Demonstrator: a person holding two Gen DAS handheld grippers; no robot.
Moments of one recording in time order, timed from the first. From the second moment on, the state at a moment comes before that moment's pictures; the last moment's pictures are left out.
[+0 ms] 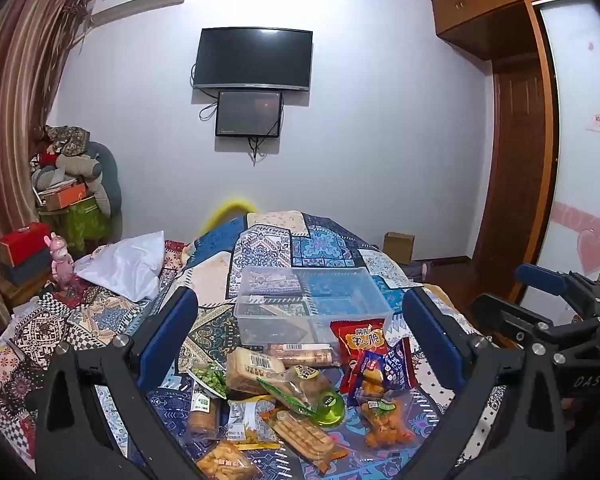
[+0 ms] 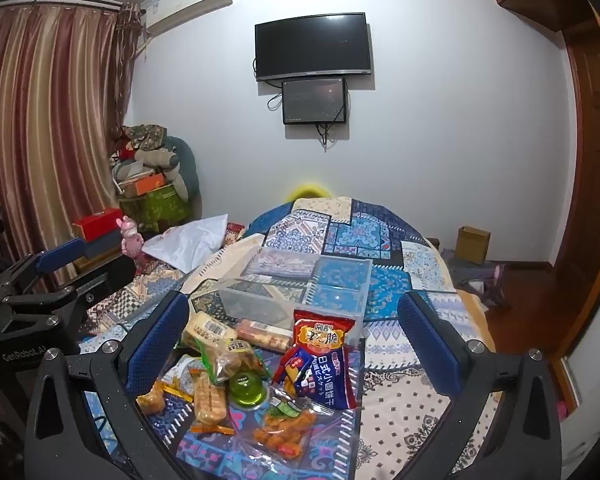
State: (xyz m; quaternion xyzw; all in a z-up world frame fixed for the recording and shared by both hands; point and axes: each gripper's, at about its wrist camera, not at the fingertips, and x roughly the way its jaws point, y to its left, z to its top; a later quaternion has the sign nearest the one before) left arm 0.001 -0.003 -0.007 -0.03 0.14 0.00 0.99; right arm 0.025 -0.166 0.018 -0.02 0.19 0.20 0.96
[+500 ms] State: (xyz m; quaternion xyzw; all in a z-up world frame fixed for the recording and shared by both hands) left arm 0.001 -0.004 -0.006 -0.03 0.14 0.00 0.99; right arm 0.022 -0.170 0.016 -0.02 0.19 0.20 0.96
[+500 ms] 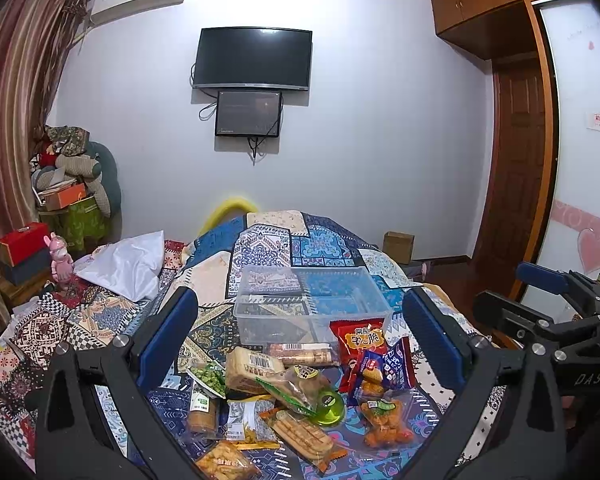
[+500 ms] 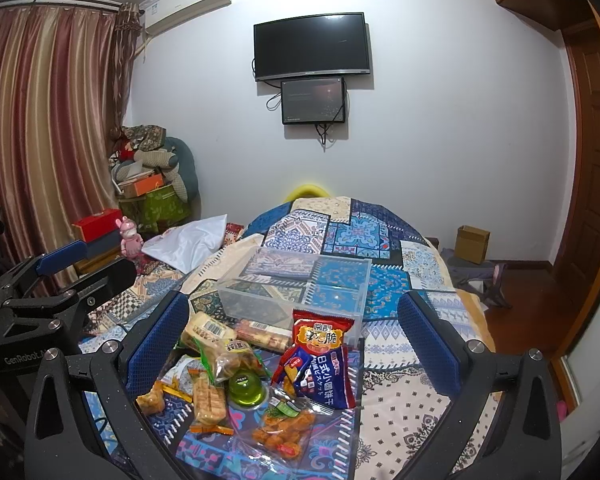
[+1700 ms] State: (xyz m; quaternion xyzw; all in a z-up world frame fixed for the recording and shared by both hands) left arm -0.001 -0.006 -0.002 -0.03 0.14 0.00 0.99; right arm 0.020 -0.171 0.017 -0.02 0.19 0.20 0.96
